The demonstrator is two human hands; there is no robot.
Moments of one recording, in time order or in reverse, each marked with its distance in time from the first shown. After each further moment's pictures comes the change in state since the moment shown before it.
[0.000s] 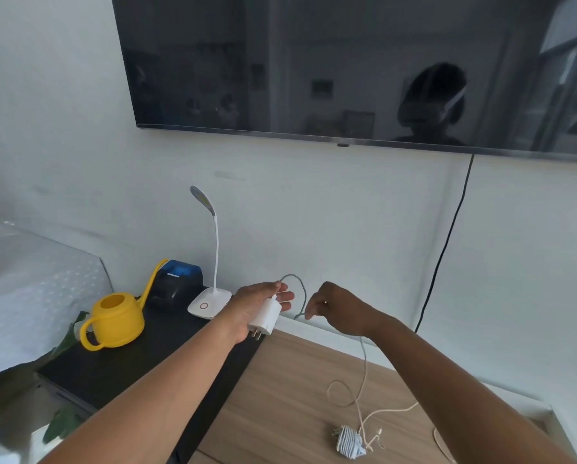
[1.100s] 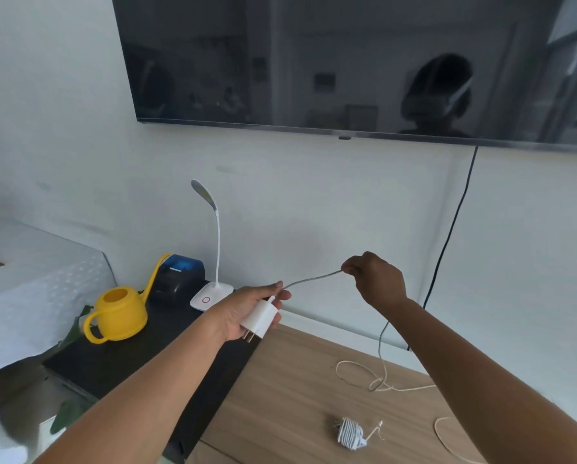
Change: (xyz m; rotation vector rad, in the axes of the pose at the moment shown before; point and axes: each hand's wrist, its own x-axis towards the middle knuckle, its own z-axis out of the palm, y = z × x) left_hand -0.017 0.002 -0.010 -0.081 -0.165 -0.175; right_hand 0.004 0.047 -0.025 -0.316 0.513 0.221
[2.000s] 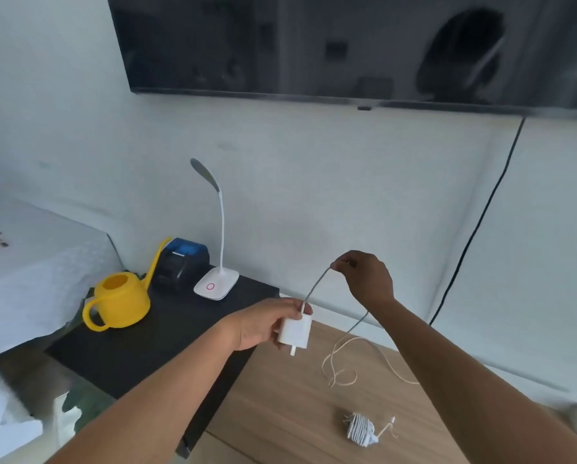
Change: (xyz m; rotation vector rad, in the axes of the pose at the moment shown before) left_hand 0.034 -0.034 -0.007 0.311 -0.167 -0.040; right_hand 0.012 -0.030 0.042 0.464 -0.132 0.298
